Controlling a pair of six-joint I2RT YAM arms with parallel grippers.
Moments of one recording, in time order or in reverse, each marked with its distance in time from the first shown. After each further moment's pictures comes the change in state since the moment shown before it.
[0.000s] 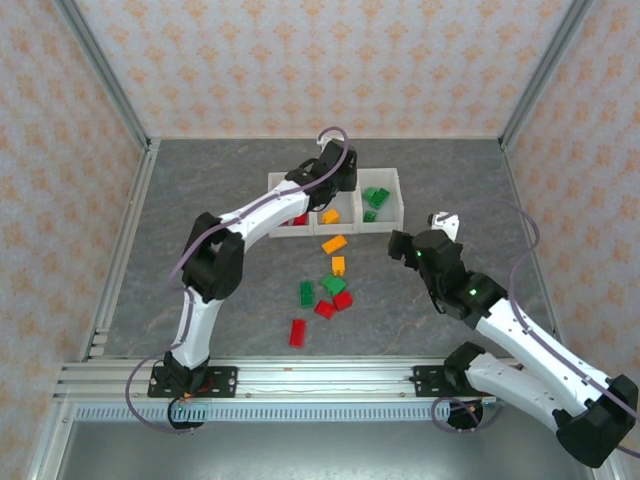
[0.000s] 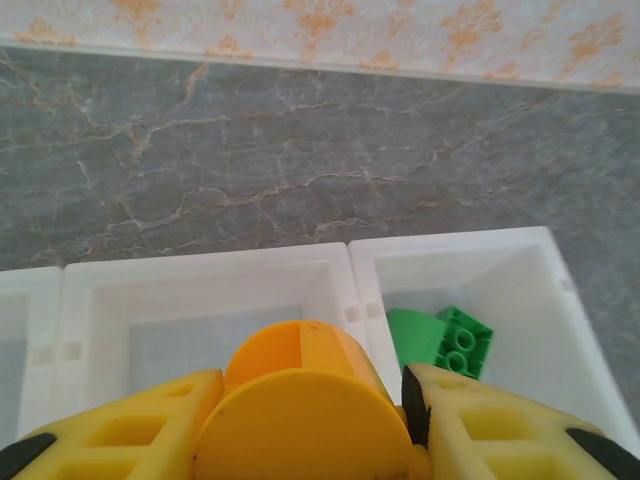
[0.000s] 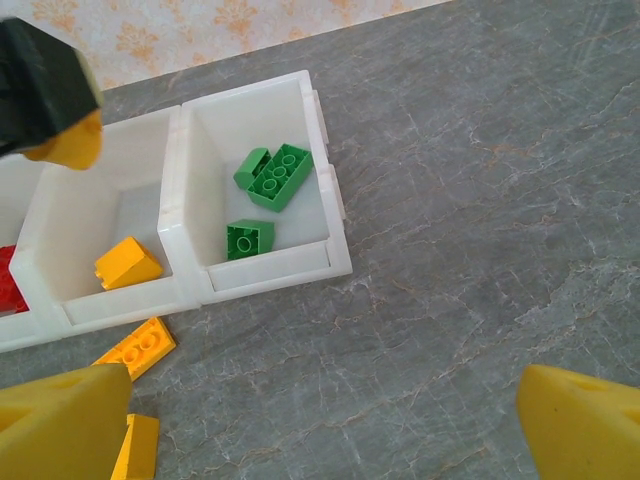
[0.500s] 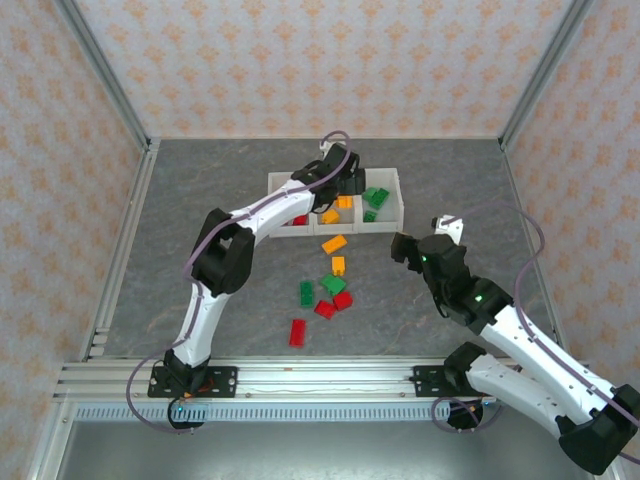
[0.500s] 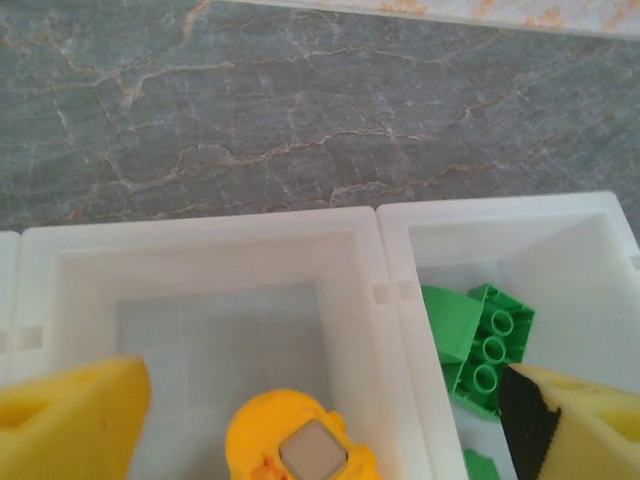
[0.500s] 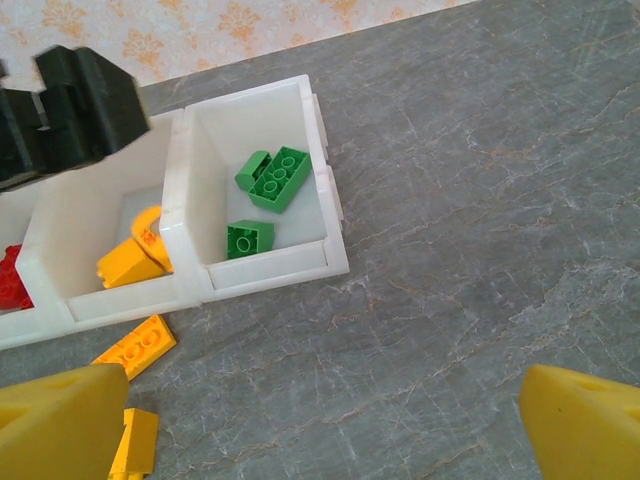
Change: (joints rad) left arm 0.005 -0.026 -0.048 -0.035 0.026 -0.003; right arm 0.000 -0.045 -0.021 -0.004 -0.002 -0.010
